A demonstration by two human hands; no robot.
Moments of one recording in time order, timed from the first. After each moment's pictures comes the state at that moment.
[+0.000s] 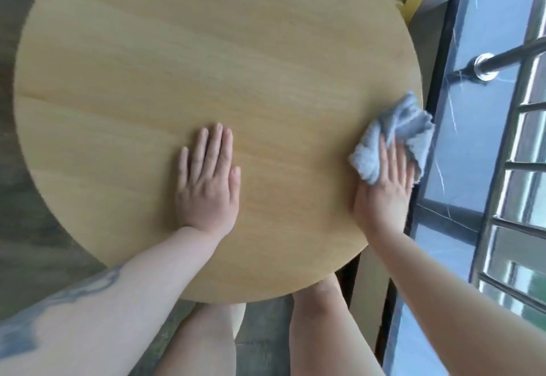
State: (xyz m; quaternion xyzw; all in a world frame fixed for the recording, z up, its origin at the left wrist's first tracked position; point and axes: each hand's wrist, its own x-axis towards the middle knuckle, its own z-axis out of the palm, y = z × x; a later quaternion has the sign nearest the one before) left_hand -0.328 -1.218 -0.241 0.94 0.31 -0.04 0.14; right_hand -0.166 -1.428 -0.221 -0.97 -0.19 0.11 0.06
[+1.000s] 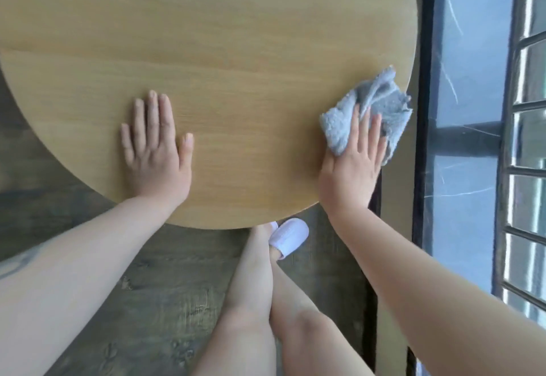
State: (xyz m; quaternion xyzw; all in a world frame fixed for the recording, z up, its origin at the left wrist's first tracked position) left_hand -0.420 -1.190 -0.237 0.94 0.30 -0.09 0.12; right_hand -0.306 -1.420 -0.207 -0.98 -0.06 0.11 0.14
